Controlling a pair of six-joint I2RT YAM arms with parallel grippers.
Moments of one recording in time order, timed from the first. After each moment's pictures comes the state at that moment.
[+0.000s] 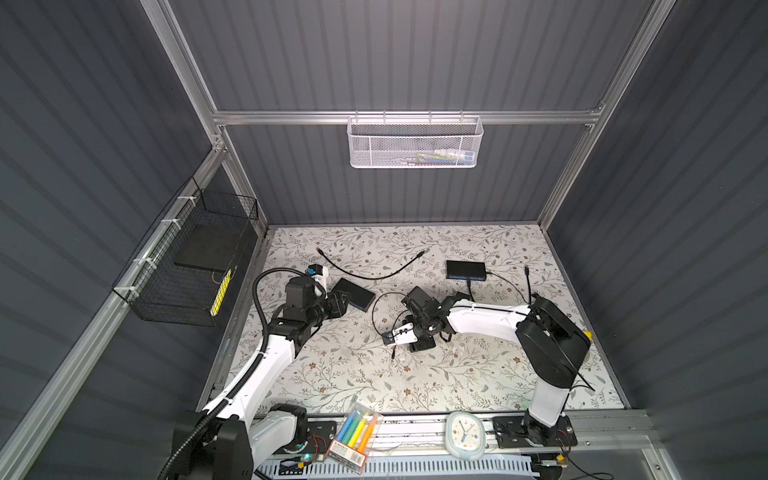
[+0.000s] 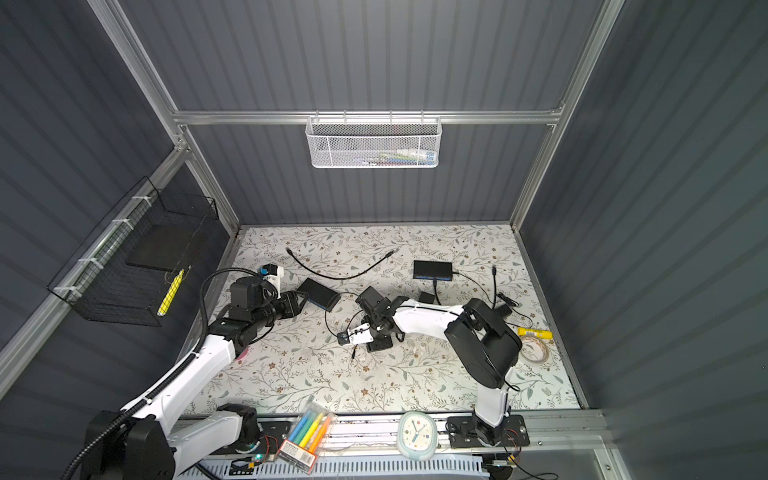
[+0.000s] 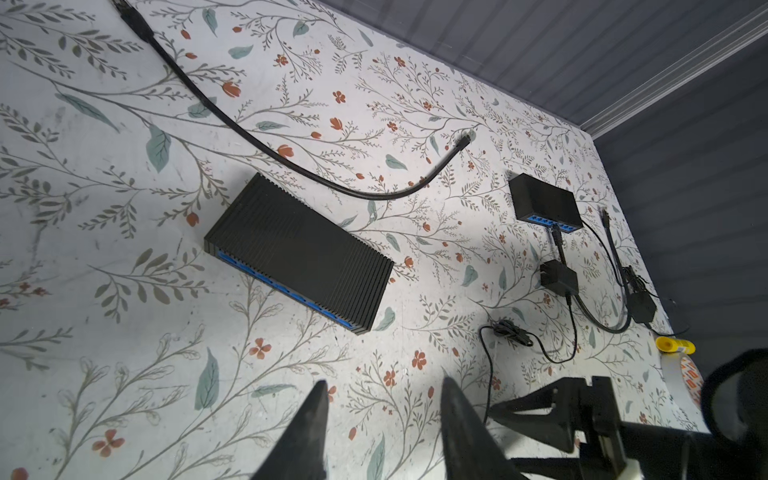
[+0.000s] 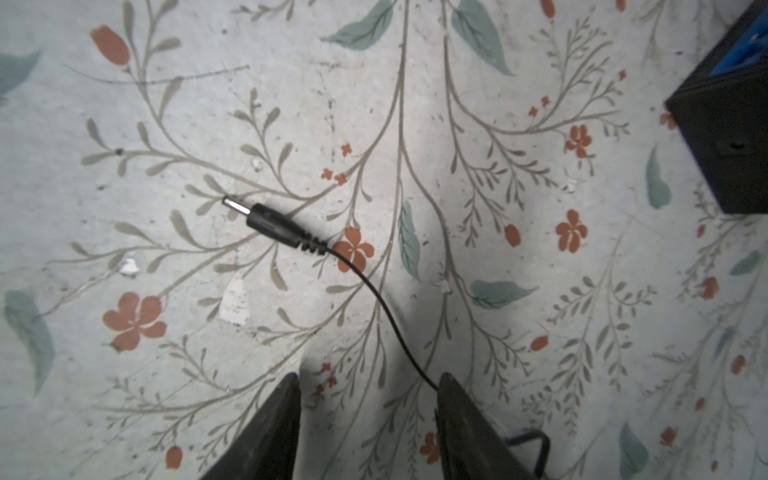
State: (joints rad) left arm -0.21 1.10 0.66 -0.18 0.31 -0.38; right arm 0.85 1.84 1.11 -0.47 -0.16 -1.01
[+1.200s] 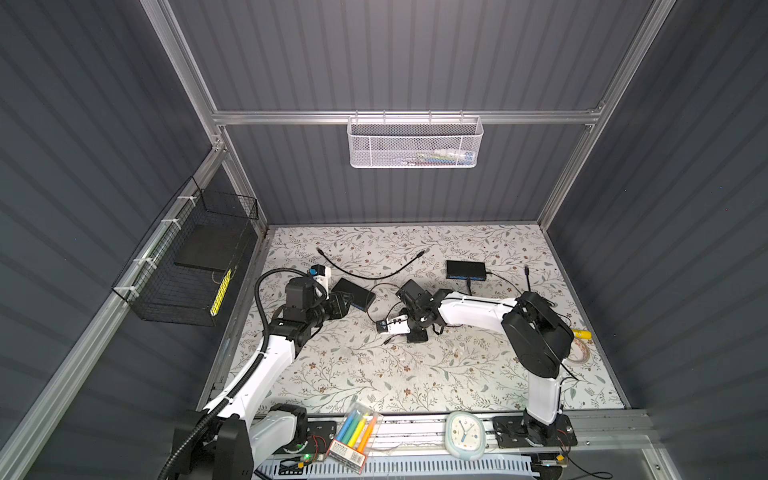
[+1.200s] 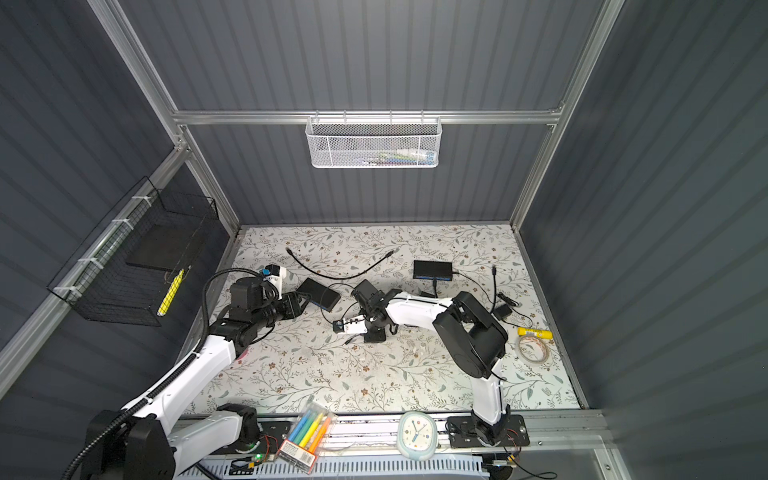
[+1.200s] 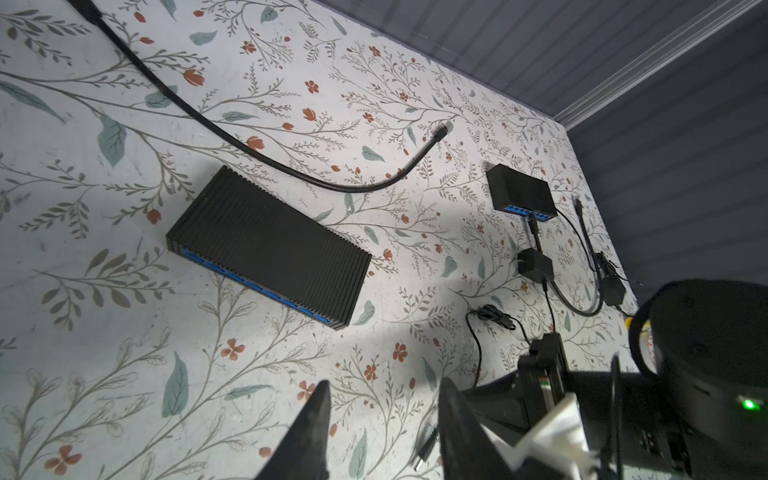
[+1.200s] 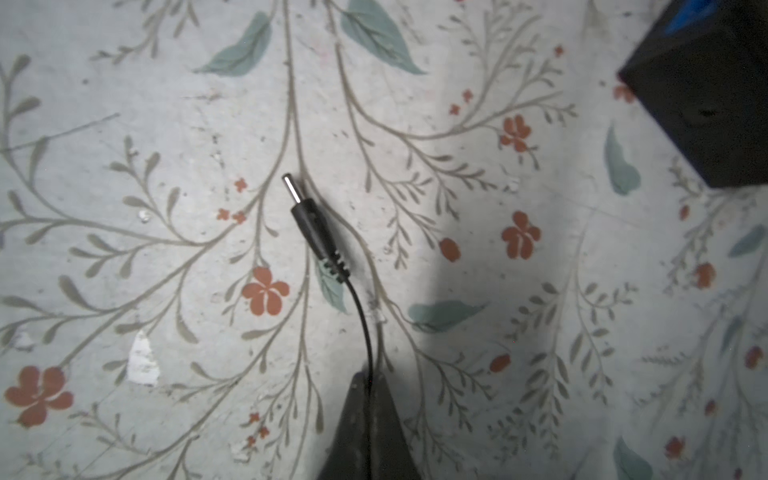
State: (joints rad) left arm -0.21 1.10 0.65 -0.16 0.39 -0.39; right arm 0.81 1.92 1.23 -0.48 -0.17 -0.86
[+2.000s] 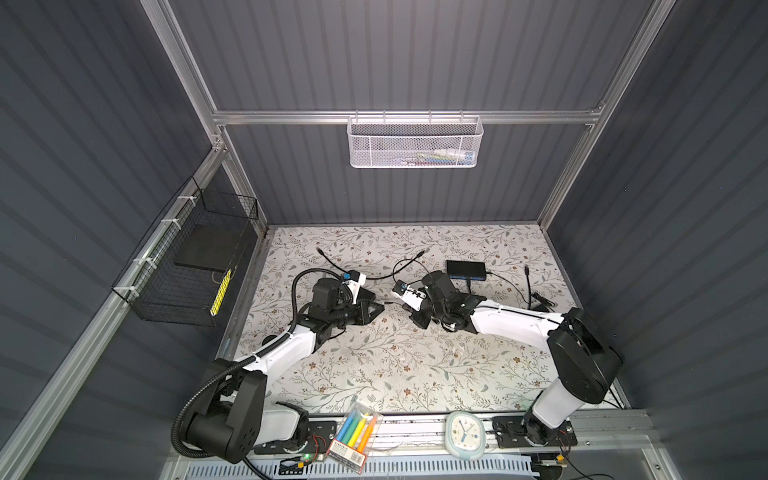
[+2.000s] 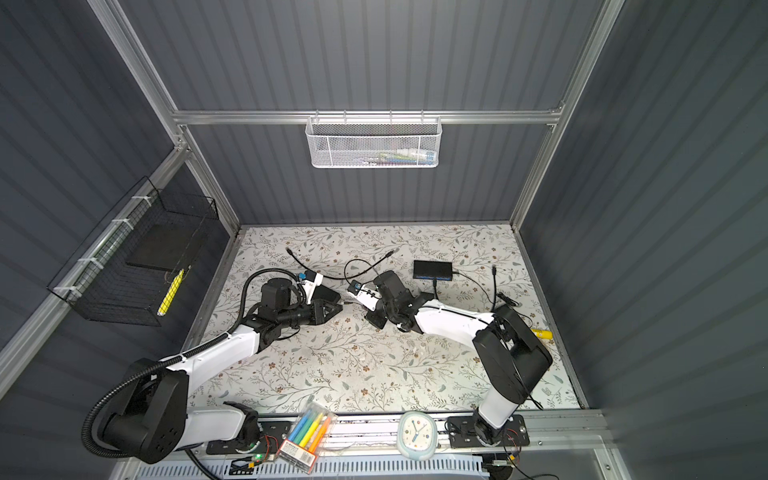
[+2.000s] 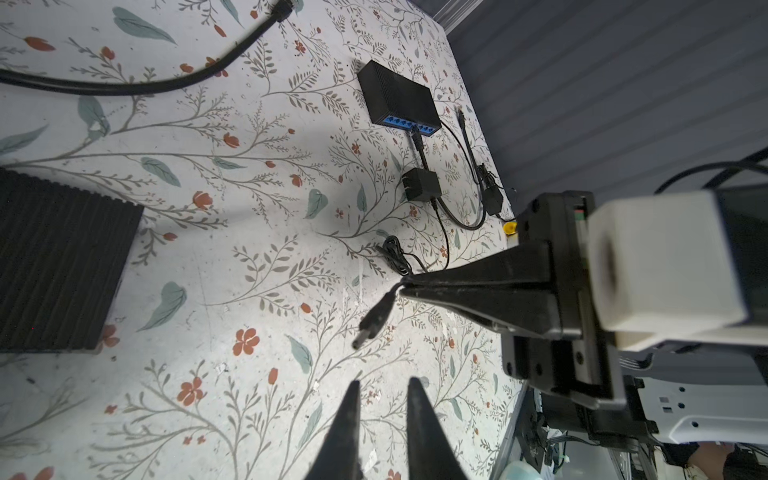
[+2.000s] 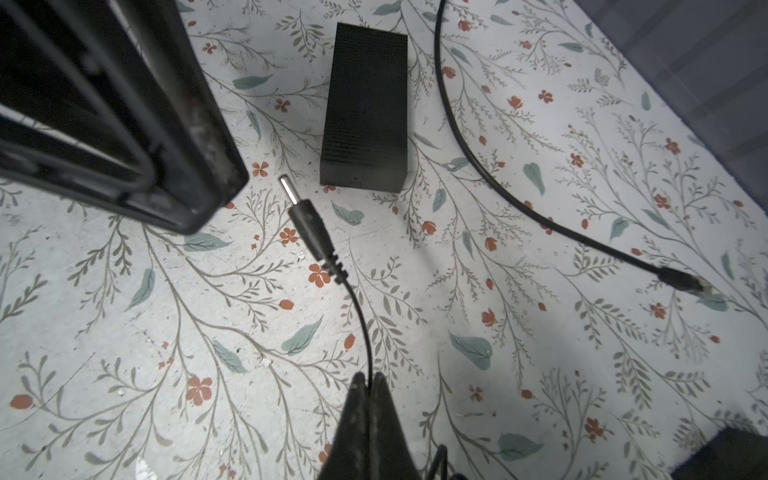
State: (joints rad) left arm -0.38 1.33 0.62 0.11 0.66 -0.48; right arm 0.75 1.64 0.98 -0.05 -0.16 -0.35
